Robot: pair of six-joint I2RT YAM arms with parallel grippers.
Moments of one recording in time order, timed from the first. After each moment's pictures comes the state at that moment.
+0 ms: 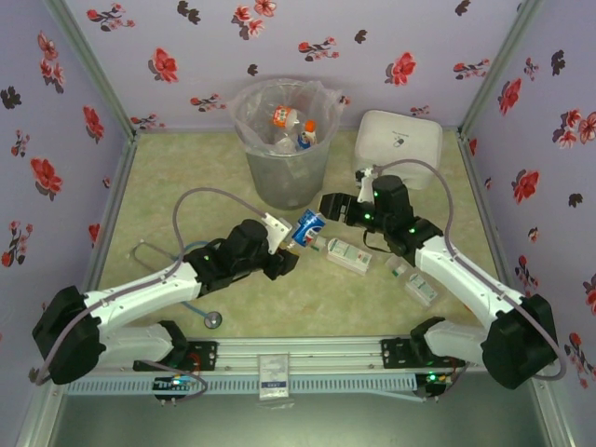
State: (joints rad) left arm -0.95 1.17 0.71 -0.17 0.01 -0.19; right arm 0.51 1.18 0.84 -0.12 -0.34 0.67
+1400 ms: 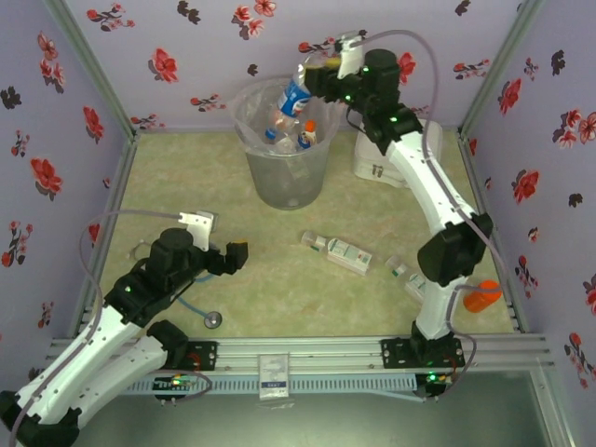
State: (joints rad) left arm -0.67 0.61 0.67 -0.56 -0.11 -0.31; right arm 0.43 1.91 2.07 -0.26 -0.31 0.14
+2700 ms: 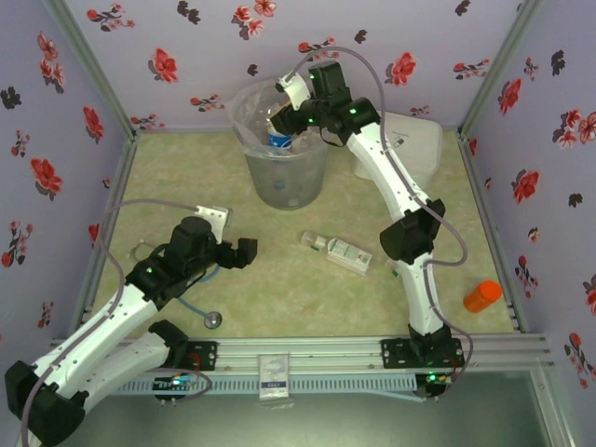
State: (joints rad) left arm -0.65 0.80 0.67 -0.48 -0.07 -0.31; right arm 0.55 2.25 2.55 -0.84 -0.34 -0.22
